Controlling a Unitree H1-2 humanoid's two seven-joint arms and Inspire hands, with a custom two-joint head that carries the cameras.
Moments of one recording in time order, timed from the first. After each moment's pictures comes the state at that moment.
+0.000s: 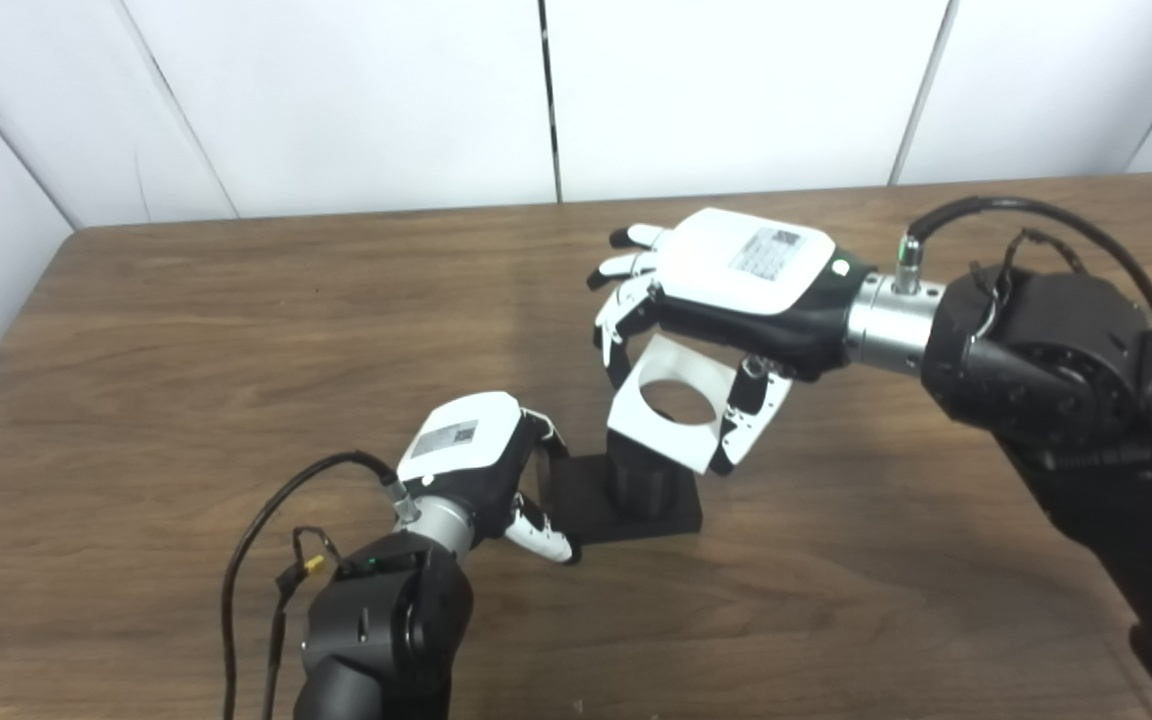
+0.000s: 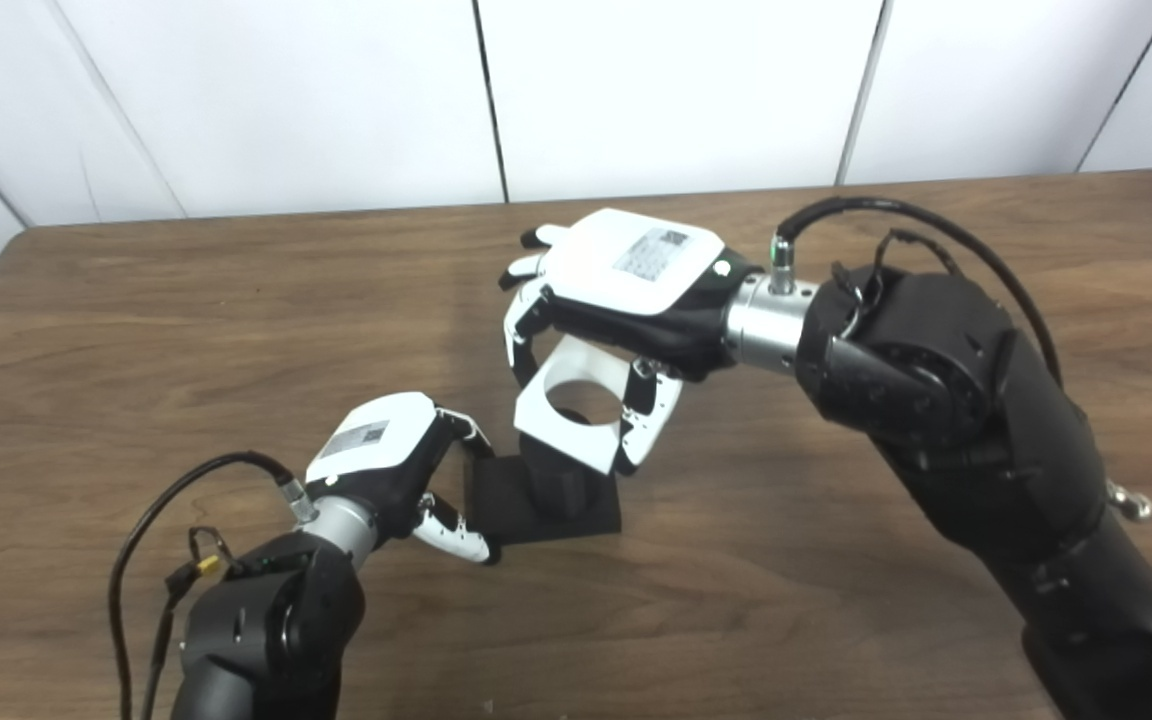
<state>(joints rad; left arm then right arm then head) -0.13 0.01 -0.34 -0.51 1.37 0.44 -0.91 -0.59 -0.48 0.34 -0.54 -0.60 0.05 0.89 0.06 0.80</state>
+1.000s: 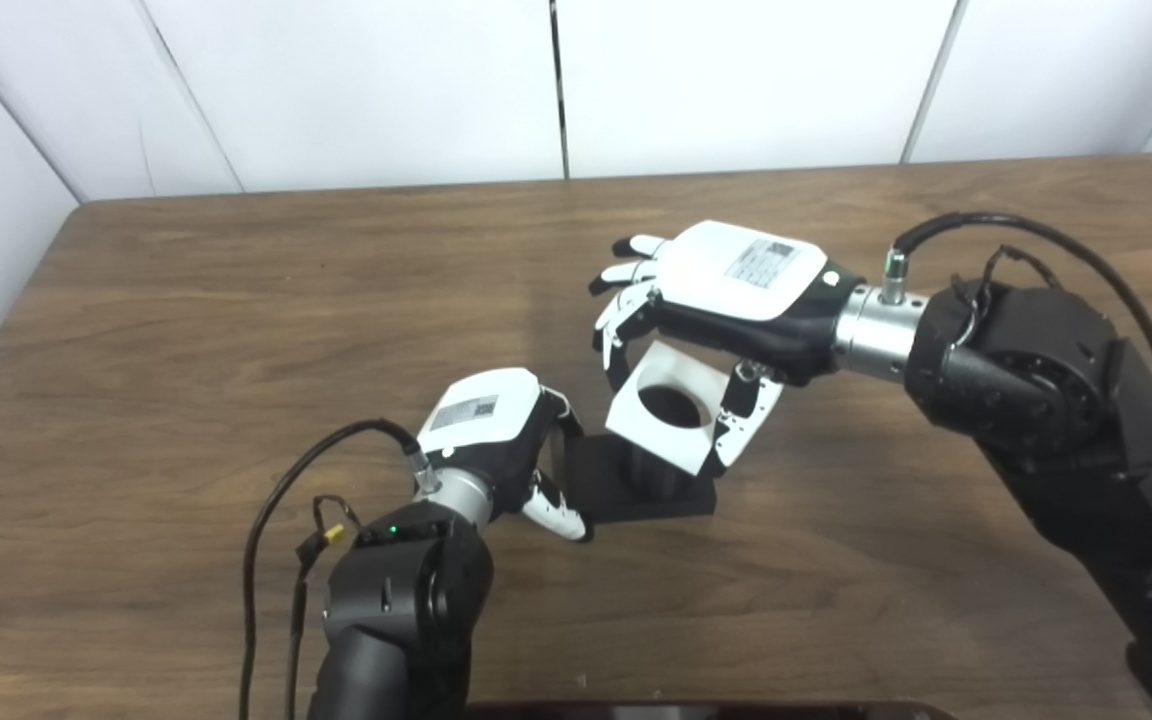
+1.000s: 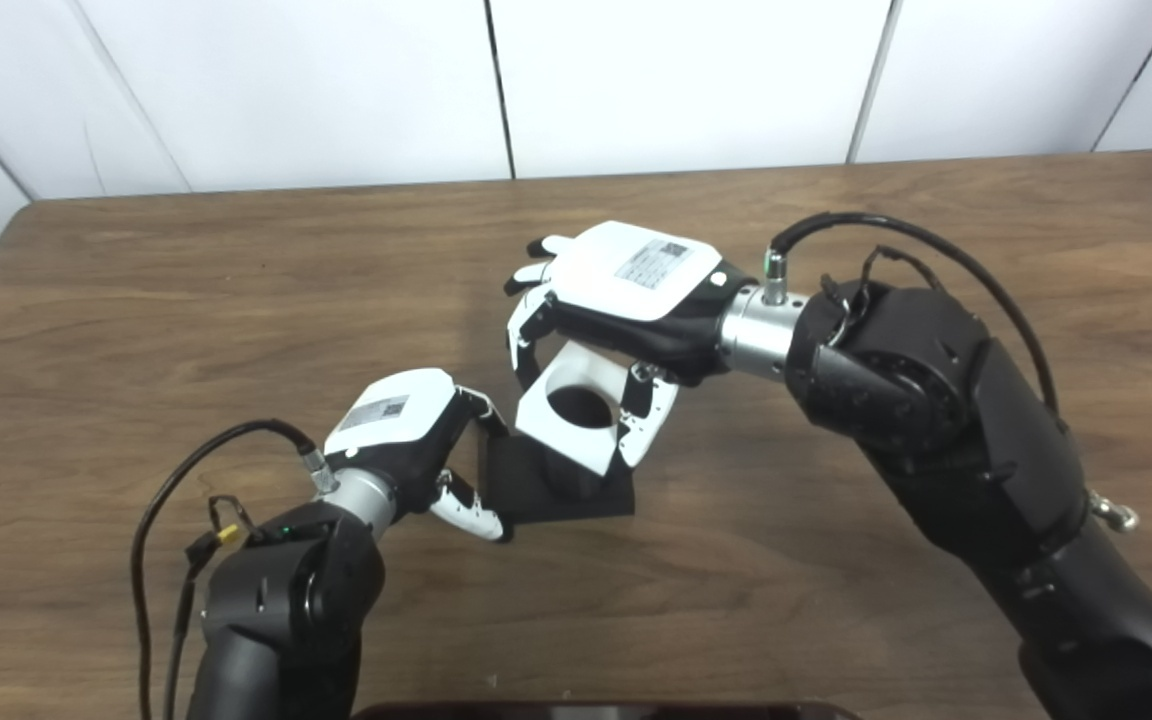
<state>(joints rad) -0.13 -0.04 -0.32 -0.51 1.44 0.39 -0.98 -0.56 -0.46 0.40 -0.51 -0.62 0.02 0.85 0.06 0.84</state>
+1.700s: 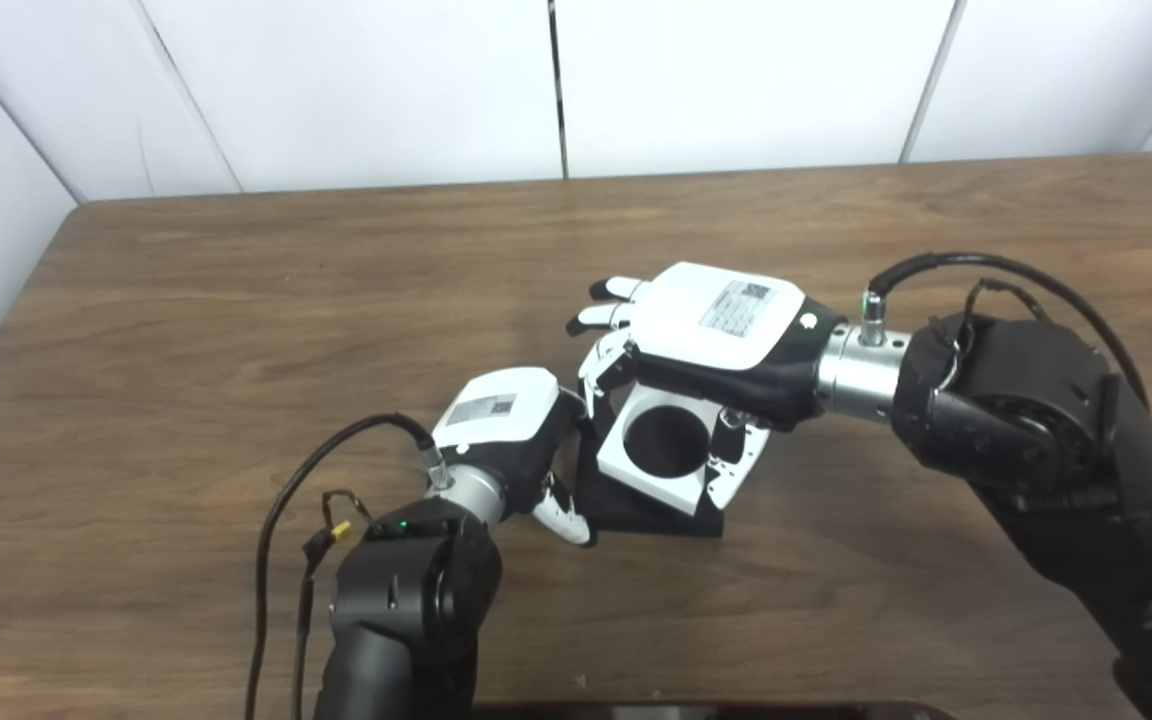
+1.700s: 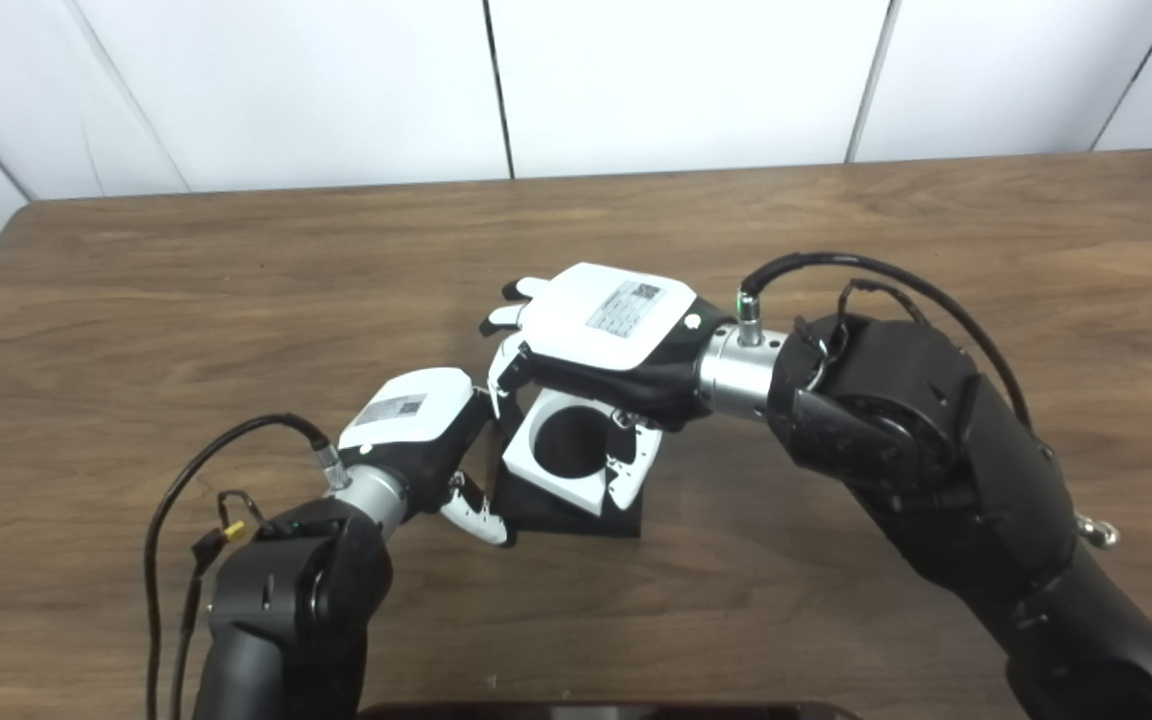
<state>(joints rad) -0.14 -0.06 -0.31 -0.51 1.44 0.33 -1.00 -0.54 -0.43 0.42 -0.58 -0.66 0.05 0.92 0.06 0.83</state>
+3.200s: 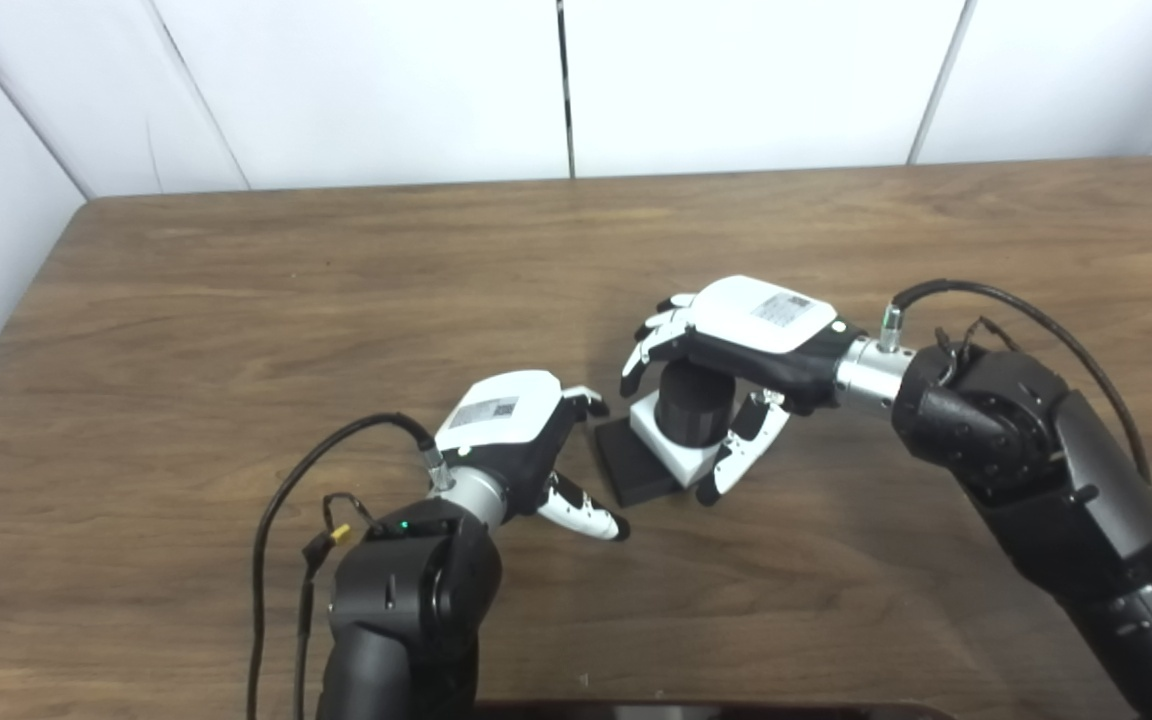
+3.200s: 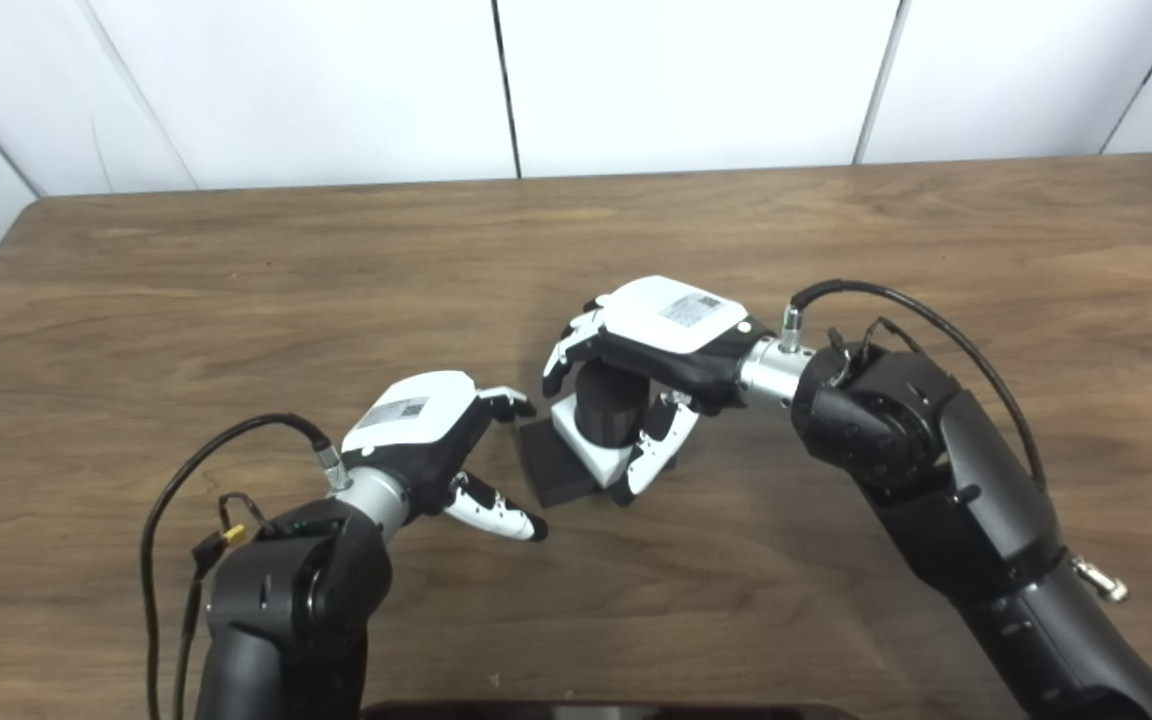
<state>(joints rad) -0.13 -0.09 -0.26 -0.52 1.42 0.30 -1.01 -0.44 -0.42 0.34 -0.22 -0.63 -0.09 0.66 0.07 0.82</state>
